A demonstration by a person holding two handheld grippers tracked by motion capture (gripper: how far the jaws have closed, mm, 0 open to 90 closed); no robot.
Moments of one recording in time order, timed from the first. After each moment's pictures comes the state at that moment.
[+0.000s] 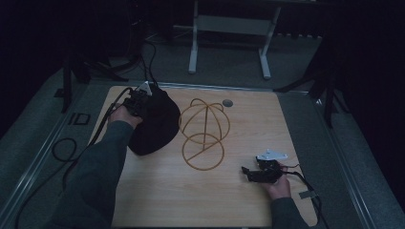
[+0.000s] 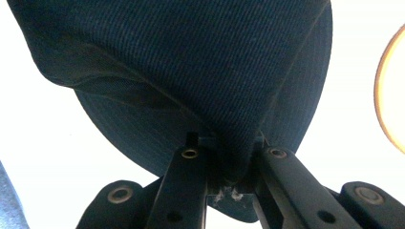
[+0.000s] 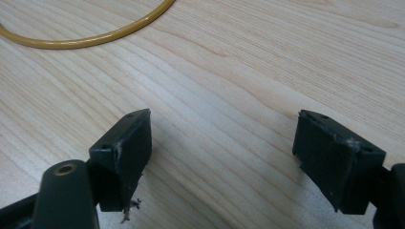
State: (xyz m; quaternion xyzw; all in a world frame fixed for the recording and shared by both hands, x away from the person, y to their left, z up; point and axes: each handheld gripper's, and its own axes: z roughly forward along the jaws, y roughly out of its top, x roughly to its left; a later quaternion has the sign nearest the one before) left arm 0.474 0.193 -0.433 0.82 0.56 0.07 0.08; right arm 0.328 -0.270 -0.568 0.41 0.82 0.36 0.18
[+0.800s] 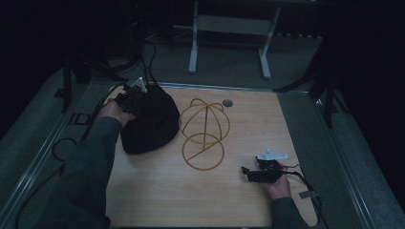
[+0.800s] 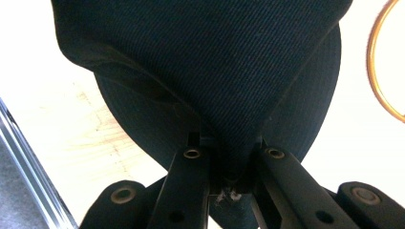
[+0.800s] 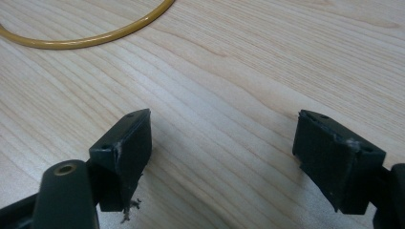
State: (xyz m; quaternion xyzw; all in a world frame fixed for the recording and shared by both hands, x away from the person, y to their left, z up) left arm 0.466 0.211 -0.408 0.85 0.52 0.07 0.08; right arm 0.328 -0.270 -0.568 0.41 0.82 0.36 0.18
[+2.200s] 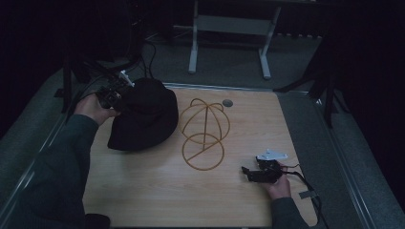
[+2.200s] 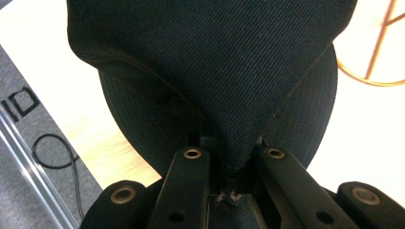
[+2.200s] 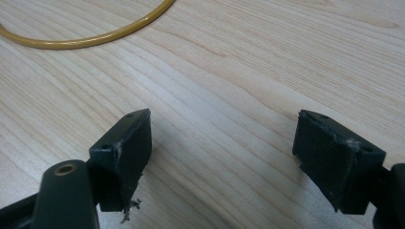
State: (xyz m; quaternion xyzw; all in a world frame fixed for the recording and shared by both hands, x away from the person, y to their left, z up) left arm 0.427 0.238 -0.352 0.88 0.45 0.10 0.14; right arm 0.328 -0.270 -0.568 0.41 0.82 0.36 0.18
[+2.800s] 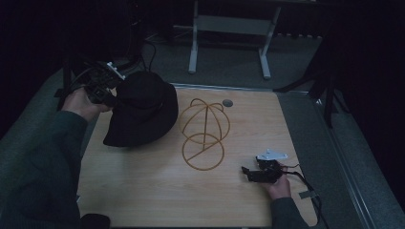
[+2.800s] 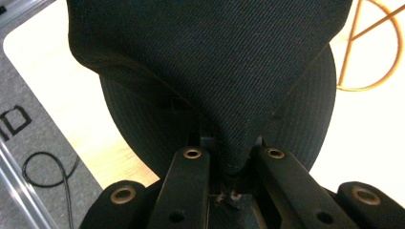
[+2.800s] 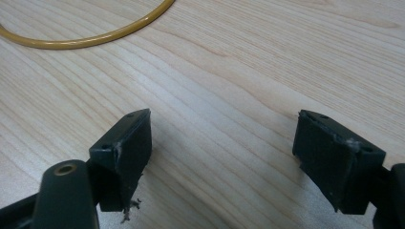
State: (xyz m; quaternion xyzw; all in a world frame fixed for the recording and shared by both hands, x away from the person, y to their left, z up) left arm 0.418 0.256 -0.328 0.88 0.43 0.09 0.18; right arm 0.328 -0.270 -0.568 0.41 0.82 0.36 0.18
